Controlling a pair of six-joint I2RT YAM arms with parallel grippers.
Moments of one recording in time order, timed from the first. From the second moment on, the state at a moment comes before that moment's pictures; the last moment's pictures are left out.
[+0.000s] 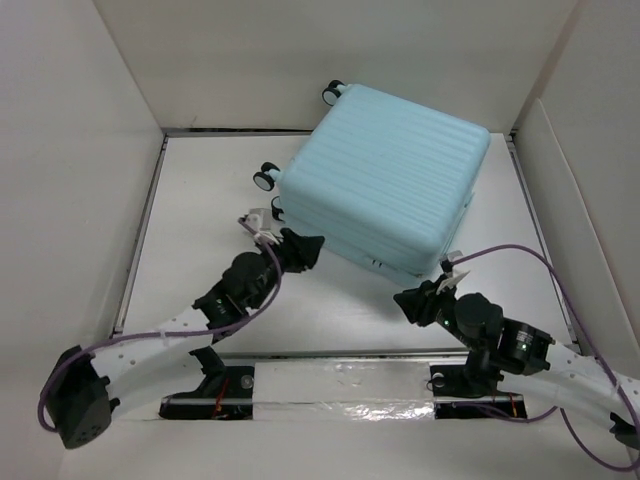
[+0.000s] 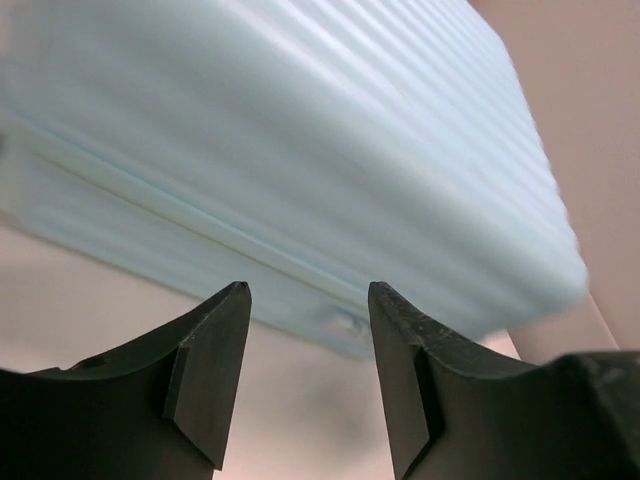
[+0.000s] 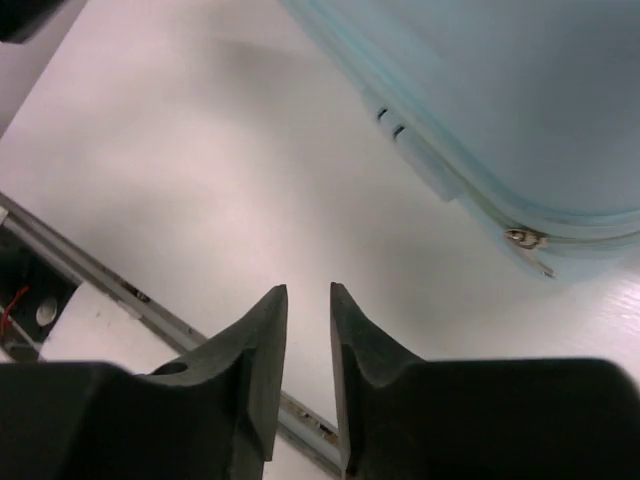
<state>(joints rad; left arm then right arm) -0.93 0.92 0.46 0.39 -0.34 -0.68 1.10 0.36 0.41 -0.37 0.42 0.55</state>
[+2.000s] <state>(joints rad) -0.15 1.73 0.72 1.09 0.15 -1.25 0.95 0.35 0.29 -0.33 0.63 0.67</state>
